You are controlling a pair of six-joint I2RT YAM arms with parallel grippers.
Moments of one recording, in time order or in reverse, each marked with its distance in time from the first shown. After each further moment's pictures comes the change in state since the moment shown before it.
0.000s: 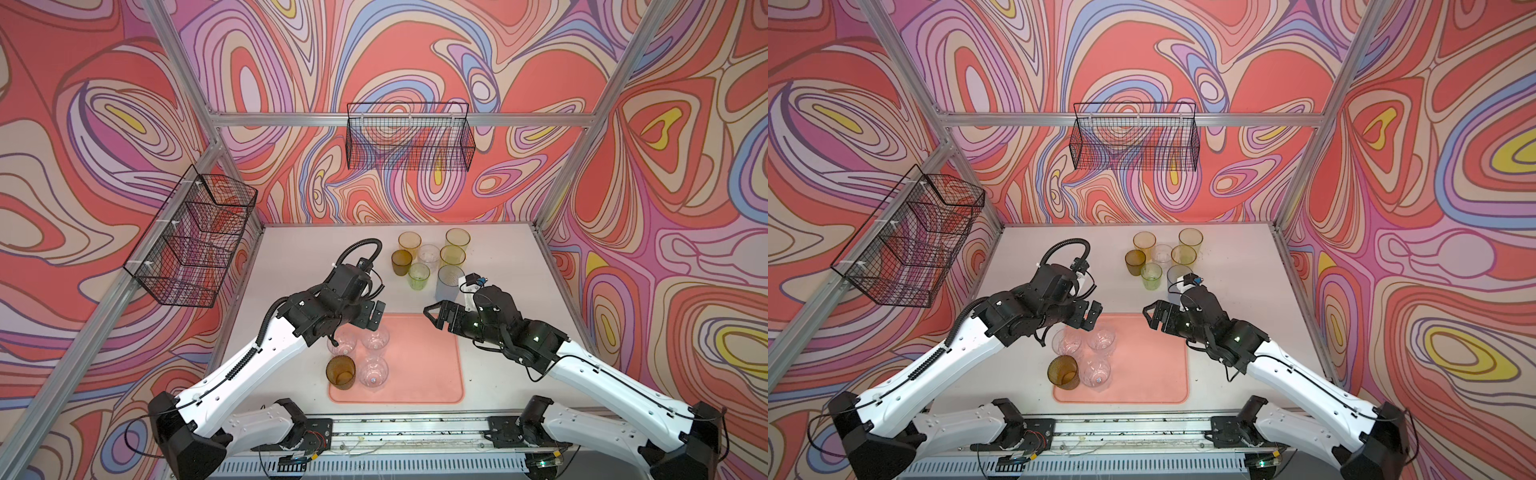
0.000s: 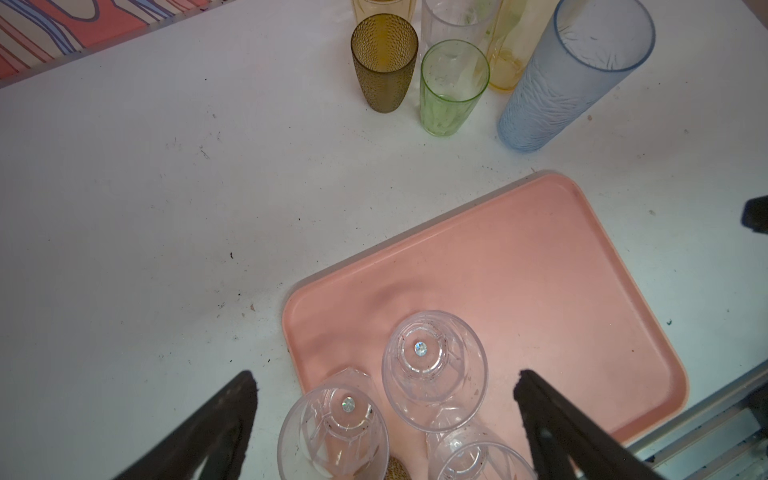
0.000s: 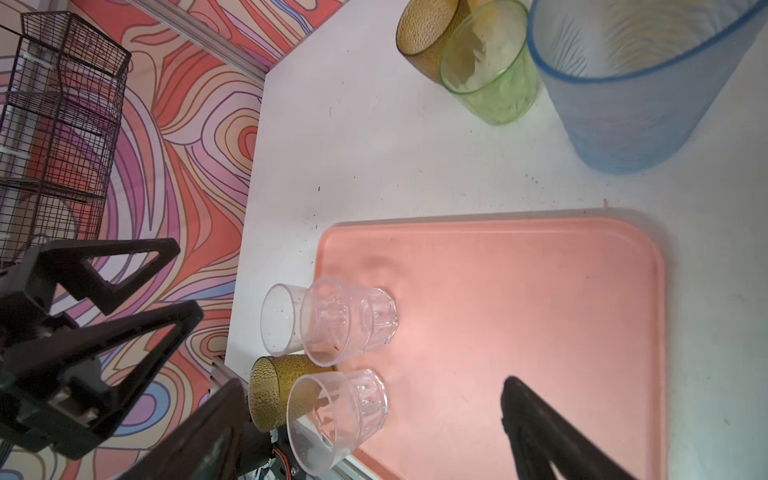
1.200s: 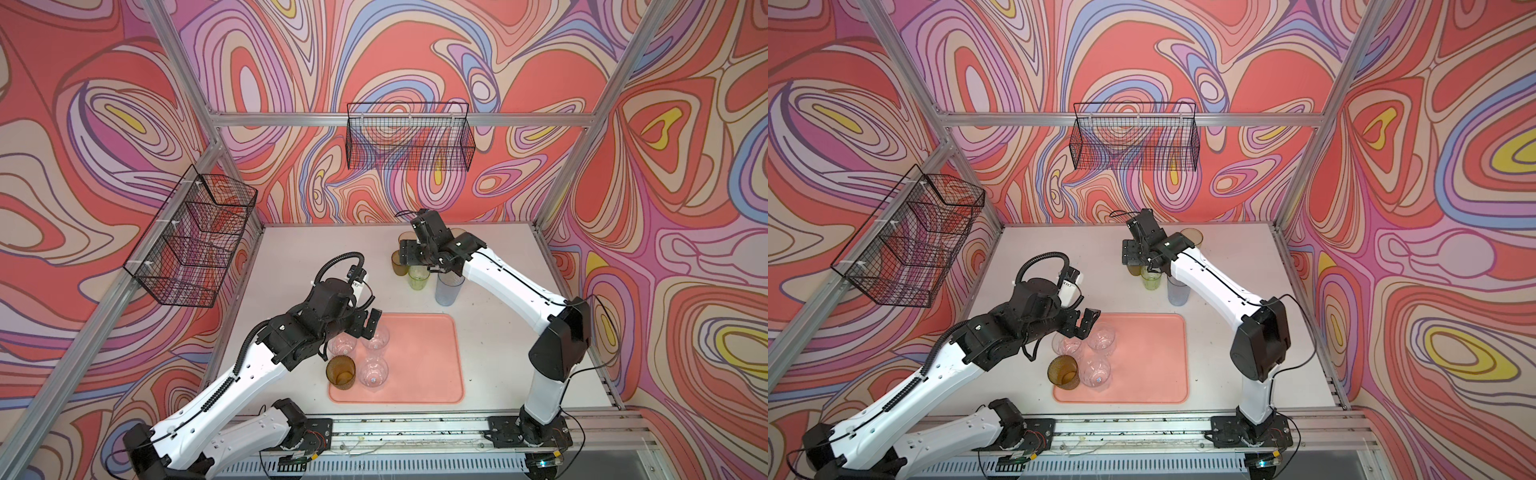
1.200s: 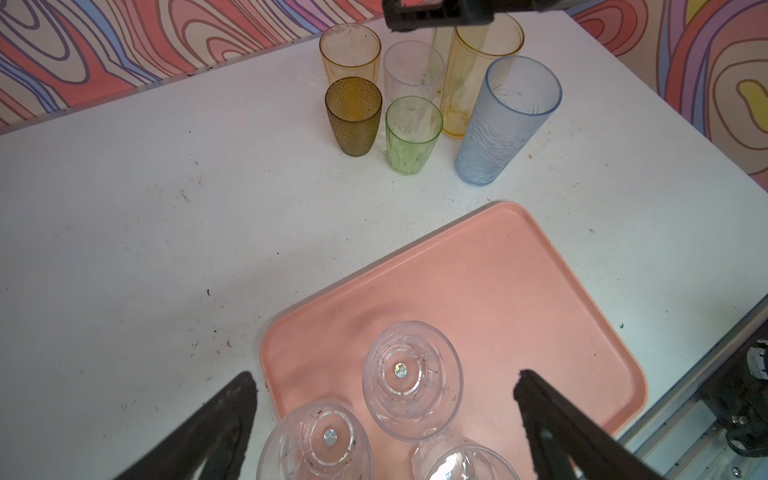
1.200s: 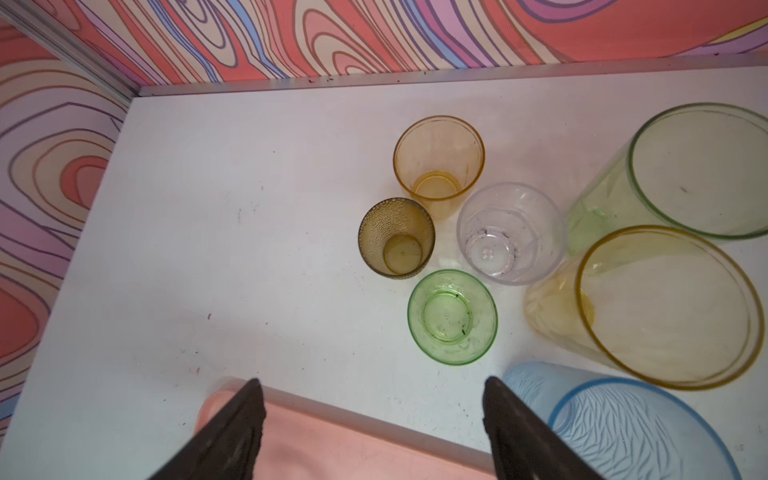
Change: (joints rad) left arm -0.001 -0.197 -0.149 0.154 0.053 0.032; right arm -0.118 0.884 0.943 -0.293 0.211 -0.391
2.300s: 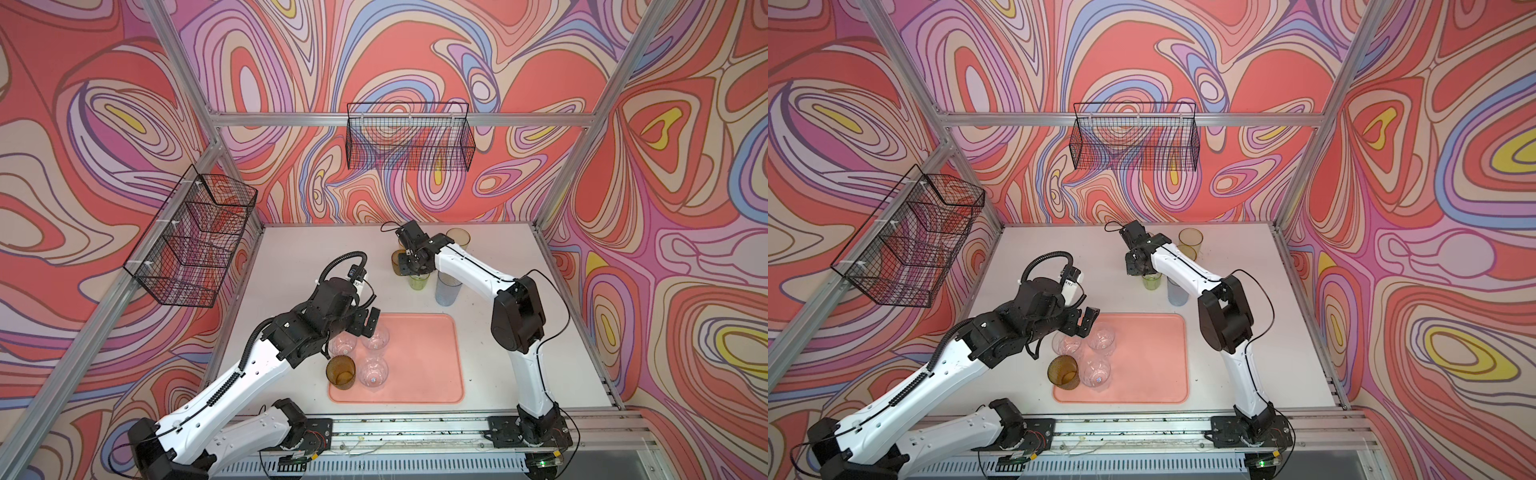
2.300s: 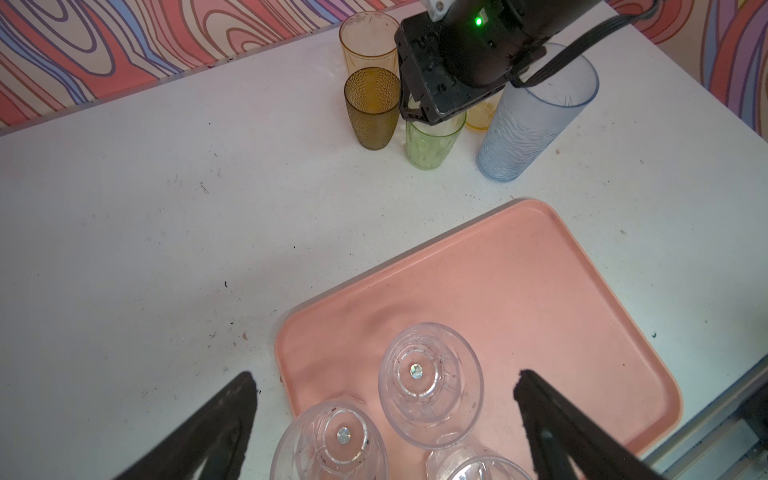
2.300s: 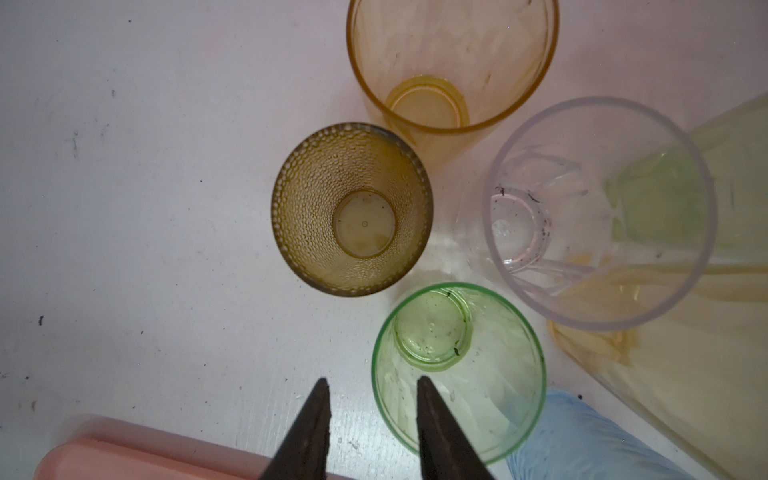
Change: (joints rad) left arm 0.000 0.039 0.000 -0.002 -0.049 -0.003; right arm -0.034 0.286 0.127 -0.084 -0.025 -0.051
